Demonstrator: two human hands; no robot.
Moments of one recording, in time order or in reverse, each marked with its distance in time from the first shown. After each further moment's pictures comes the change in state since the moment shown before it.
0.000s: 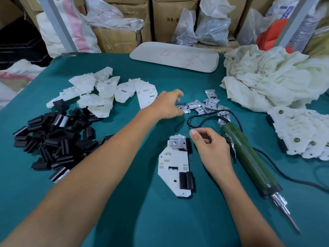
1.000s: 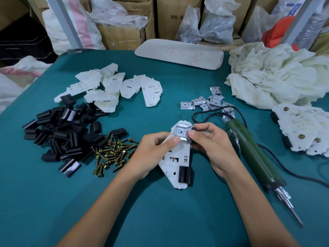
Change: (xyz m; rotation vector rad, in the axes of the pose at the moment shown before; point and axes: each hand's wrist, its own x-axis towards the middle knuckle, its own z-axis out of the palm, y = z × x) left_hand -0.166 -0.015 0.047 -1.065 0.056 -0.025; right_hand -0.005 -0.021 -0.001 0.611 -0.283 0.228
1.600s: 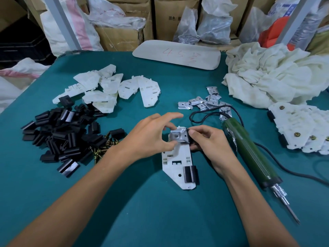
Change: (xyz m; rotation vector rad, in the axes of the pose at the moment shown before) left_hand 0.022 0.043 -0.015 1.052 -0.079 0.310; right_hand 0.013 0.014 -0.016 -0.361 0.071 -0.022
